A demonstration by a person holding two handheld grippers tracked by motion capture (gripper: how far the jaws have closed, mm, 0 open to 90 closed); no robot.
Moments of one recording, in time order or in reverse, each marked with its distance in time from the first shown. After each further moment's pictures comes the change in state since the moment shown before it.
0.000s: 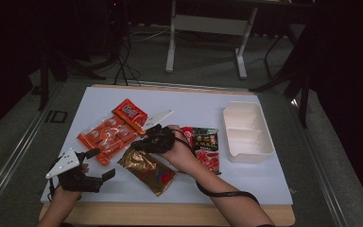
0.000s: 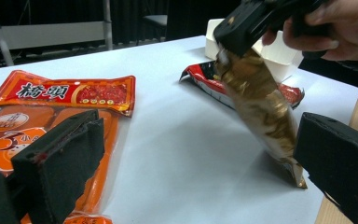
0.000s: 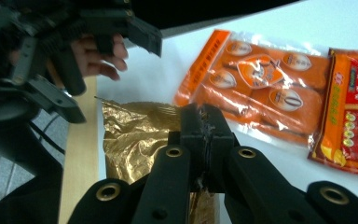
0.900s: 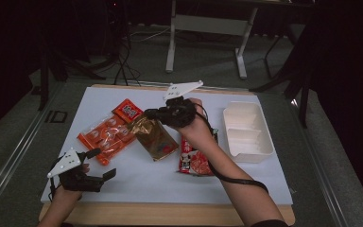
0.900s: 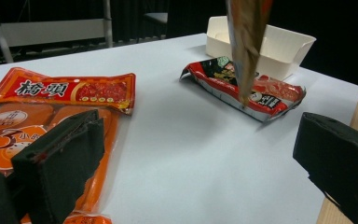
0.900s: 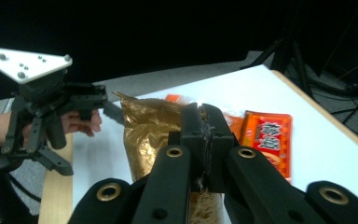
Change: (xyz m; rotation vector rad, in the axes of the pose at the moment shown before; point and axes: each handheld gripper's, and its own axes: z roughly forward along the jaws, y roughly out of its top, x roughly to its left) left arm 0.000 0.000 0.002 0.011 0.003 -0.003; right arm -0.020 0.047 -0.088 -0.179 -0.138 -0.024
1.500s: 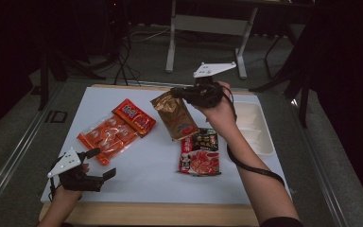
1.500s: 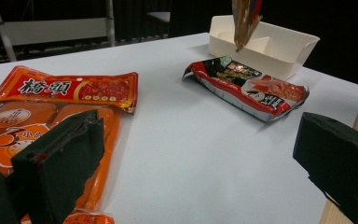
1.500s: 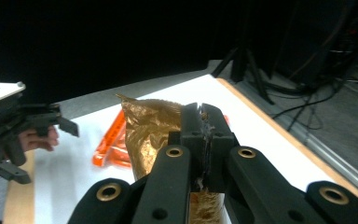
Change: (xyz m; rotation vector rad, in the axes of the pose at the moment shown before) left arm 0.000 0.000 0.000 0.003 0.009 -0.004; right arm -0.047 0.010 -0.061 -0.048 -0.141 0.047
